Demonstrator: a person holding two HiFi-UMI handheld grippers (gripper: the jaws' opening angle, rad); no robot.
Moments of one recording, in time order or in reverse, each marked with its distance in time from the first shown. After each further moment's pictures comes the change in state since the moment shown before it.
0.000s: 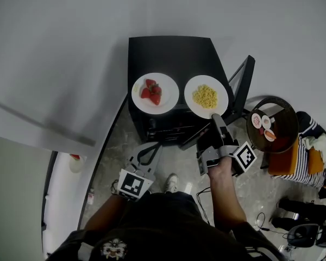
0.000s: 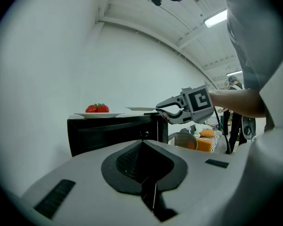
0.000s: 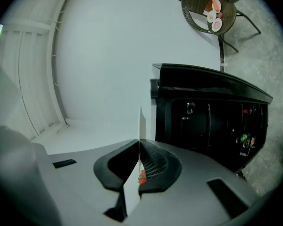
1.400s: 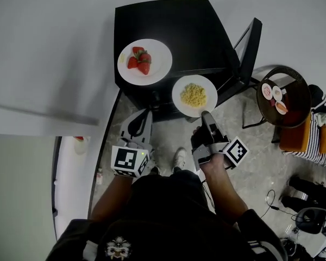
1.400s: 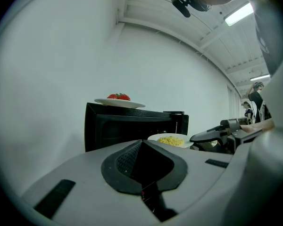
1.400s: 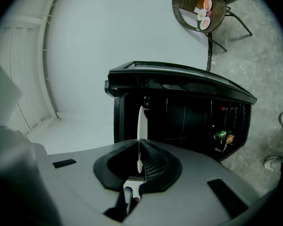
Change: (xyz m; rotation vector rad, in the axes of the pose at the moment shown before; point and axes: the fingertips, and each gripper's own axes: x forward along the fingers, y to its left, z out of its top) left arm 0.001 0.013 -0.018 -0.168 0.005 0.236; right arm -0.085 -0.101 -0.020 -0.011 0.106 -0.086
